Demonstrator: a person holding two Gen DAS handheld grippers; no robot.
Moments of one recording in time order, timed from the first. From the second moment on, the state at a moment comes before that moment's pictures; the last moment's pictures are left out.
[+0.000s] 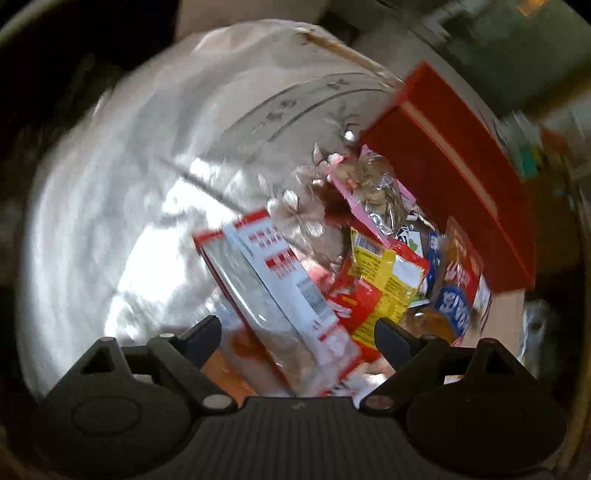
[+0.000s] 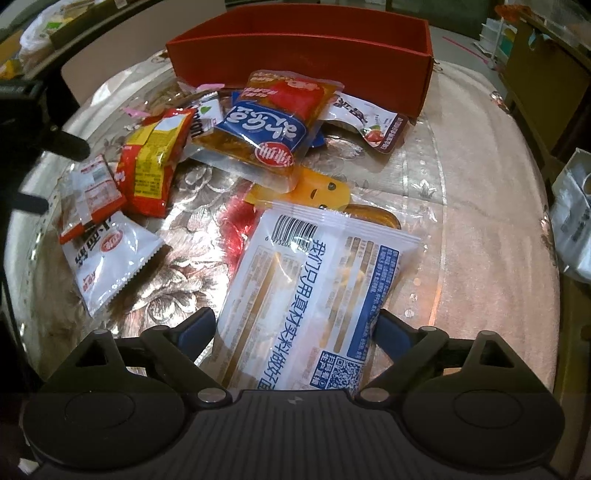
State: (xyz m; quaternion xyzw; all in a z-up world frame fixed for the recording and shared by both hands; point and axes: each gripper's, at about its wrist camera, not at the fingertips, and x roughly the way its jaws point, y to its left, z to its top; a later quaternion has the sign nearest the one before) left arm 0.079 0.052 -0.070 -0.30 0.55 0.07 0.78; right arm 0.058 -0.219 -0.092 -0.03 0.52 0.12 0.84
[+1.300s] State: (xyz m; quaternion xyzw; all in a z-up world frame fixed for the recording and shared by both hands) left arm 0.095 0.039 -0.084 -0.14 0.54 0.07 0.83; right arm 0.055 -0.206 -0.102 -0.06 0.53 0.10 0.84
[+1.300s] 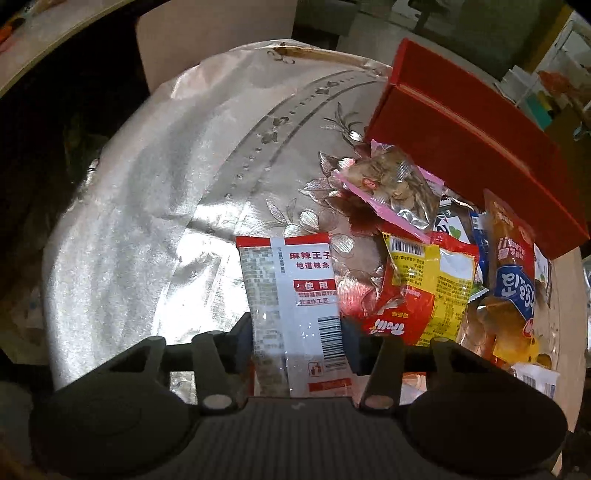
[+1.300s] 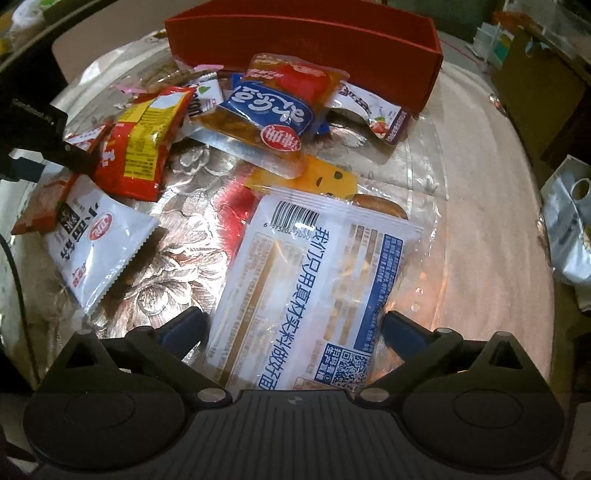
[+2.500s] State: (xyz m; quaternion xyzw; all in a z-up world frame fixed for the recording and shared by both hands) left arm 0.179 -0.011 -0.003 -0.10 0.40 -0.04 0.91; right arm 0.166 -0.233 -0.002 0.05 0.37 0.13 0.92
